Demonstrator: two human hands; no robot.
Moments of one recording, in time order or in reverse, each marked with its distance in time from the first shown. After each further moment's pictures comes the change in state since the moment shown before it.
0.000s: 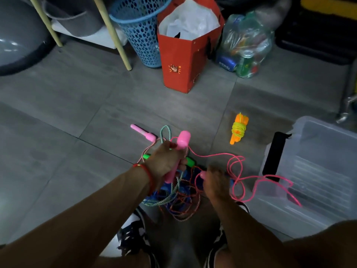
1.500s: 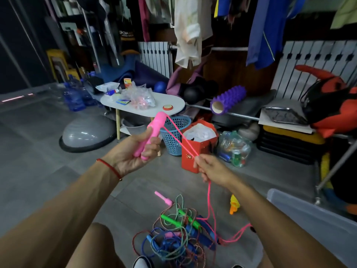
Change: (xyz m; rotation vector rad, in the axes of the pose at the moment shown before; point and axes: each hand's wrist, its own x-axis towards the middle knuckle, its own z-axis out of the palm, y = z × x) left_hand -0.277 0.147 -0.085 -0.539 -0.441 0.434; right_hand -0.158 -0.054 -0.335 0.897 0.044 -0.764
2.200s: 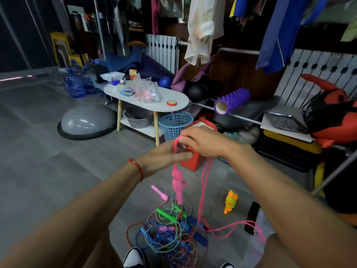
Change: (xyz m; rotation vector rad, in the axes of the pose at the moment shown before) left_hand 0.013 -0.048 0.000 1.076 0.009 0.258; right_hand 0.039 -0.113 -0.003 -0.874 -0.188 -0.444
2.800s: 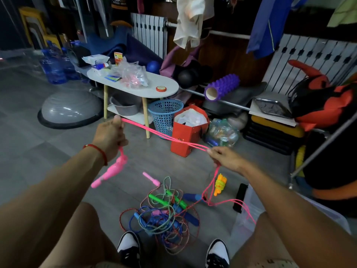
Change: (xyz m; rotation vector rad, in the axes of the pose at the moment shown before) left_hand -0.011 -0.052 -0.076 -0.583 0.707 -0.177; right_hand -0.109 0.082 0.084 0.569 0.001 0.590
